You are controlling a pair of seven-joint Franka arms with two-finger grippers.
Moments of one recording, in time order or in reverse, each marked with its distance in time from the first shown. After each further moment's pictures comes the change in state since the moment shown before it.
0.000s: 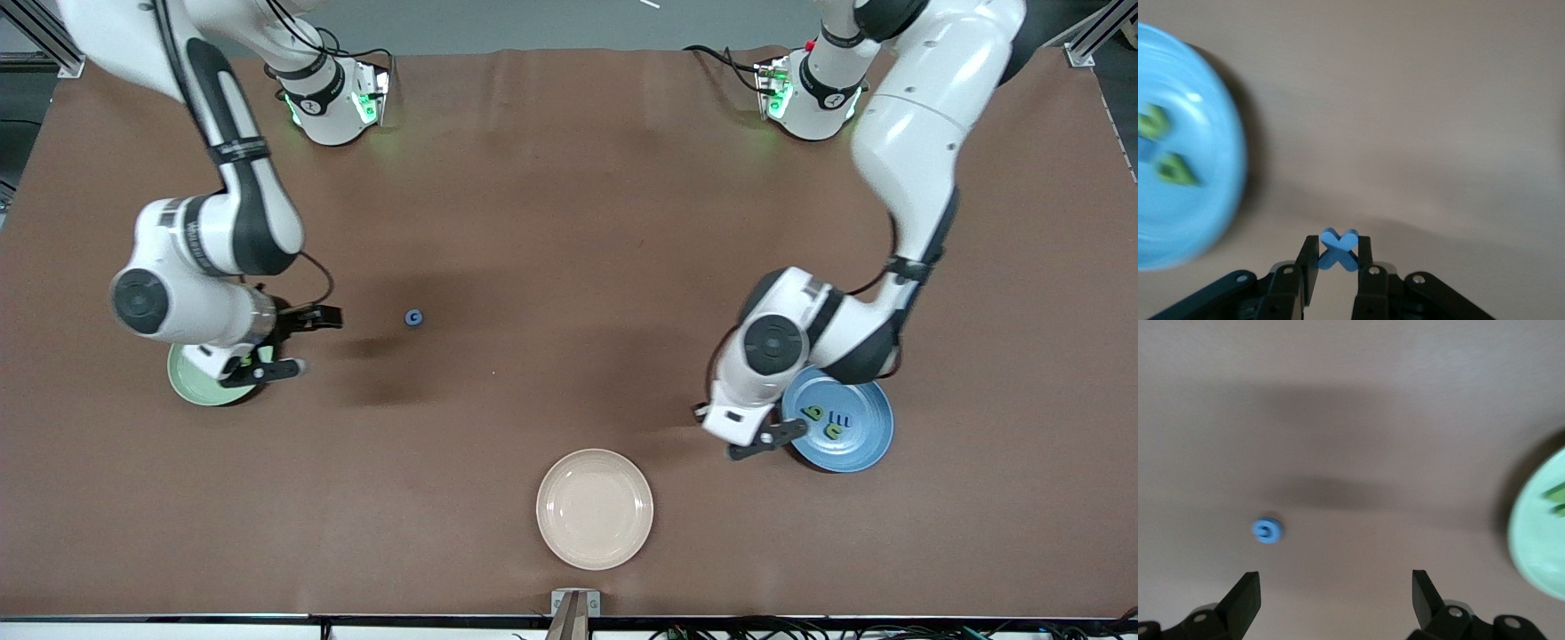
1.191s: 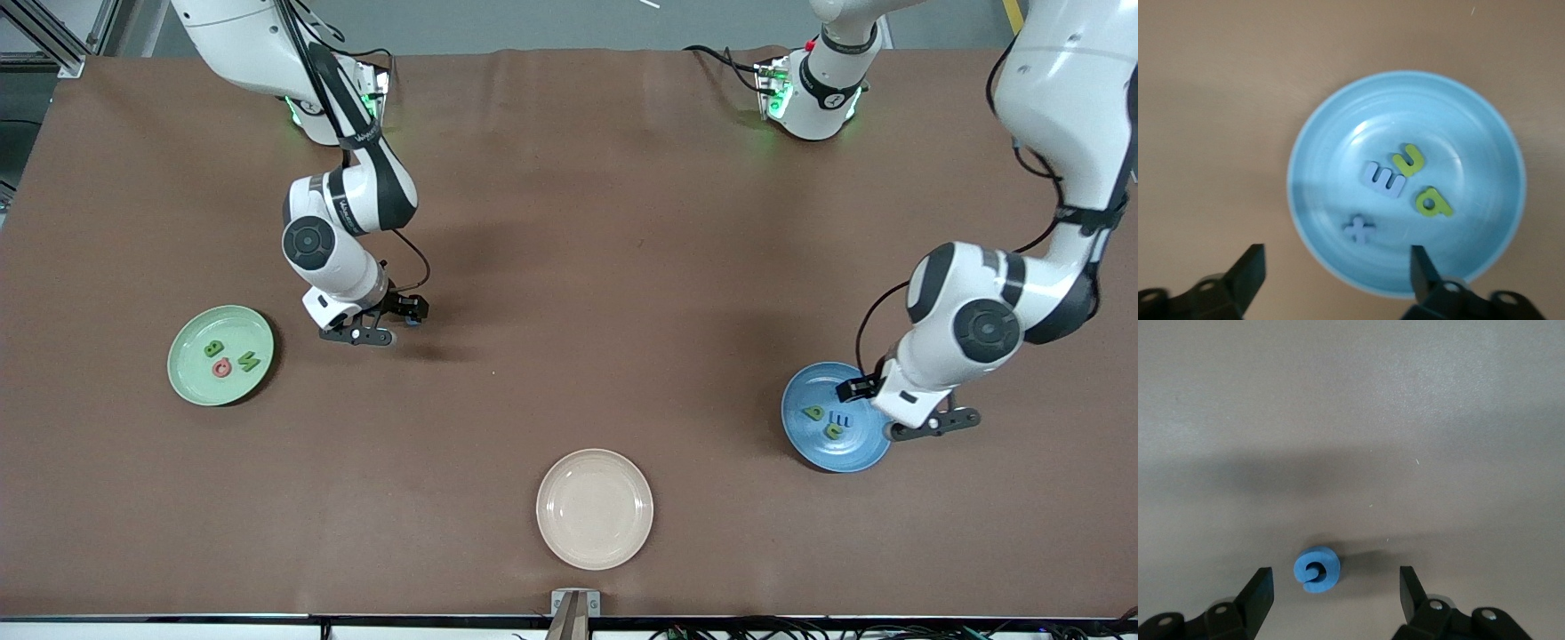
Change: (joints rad) left arm 0.399 -0.238 -0.108 -0.251 -0.029 0.015 0.349; right arm 0.218 0.032 -0.010 -0.320 0.013 0.507 0.328
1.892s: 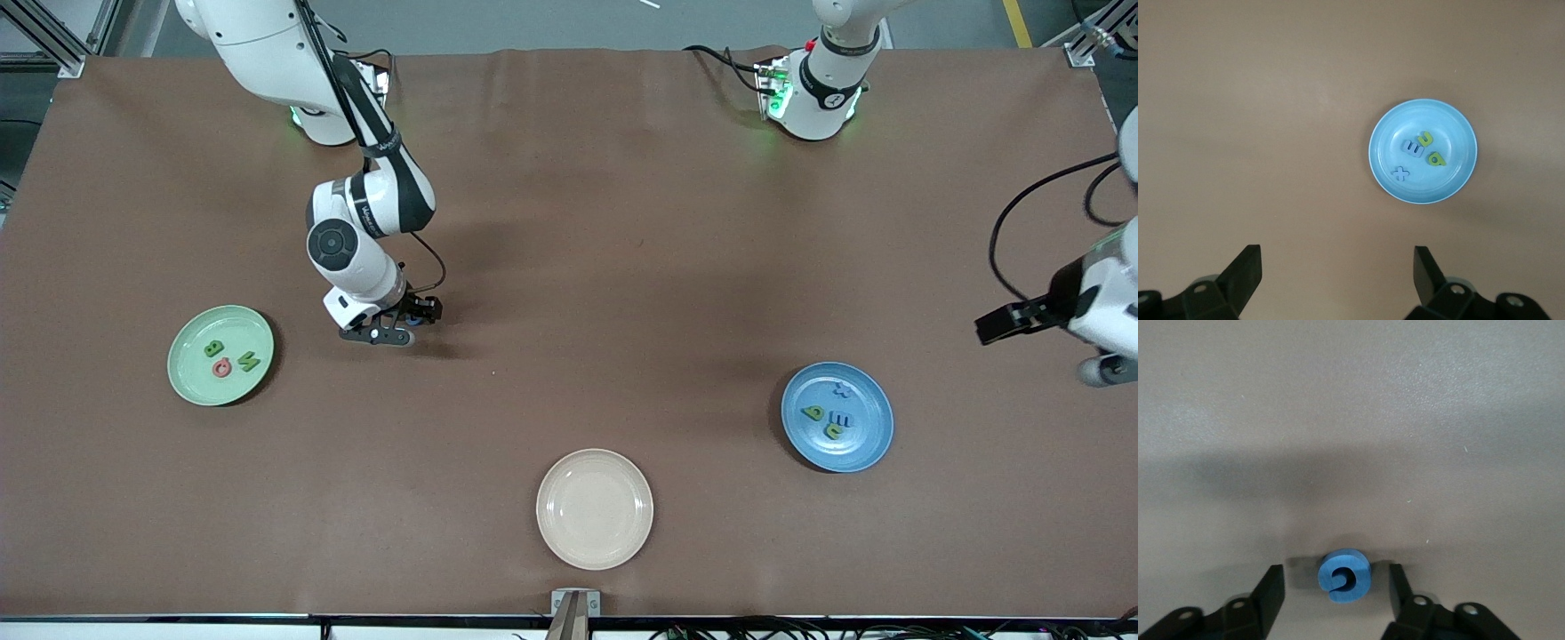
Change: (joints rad) left arm 0.101 -0.234 -0.080 0.358 -0.137 -0.544 0.204; right arm 0.044 0.052 0.006 0.004 0.052 0.052 0.000
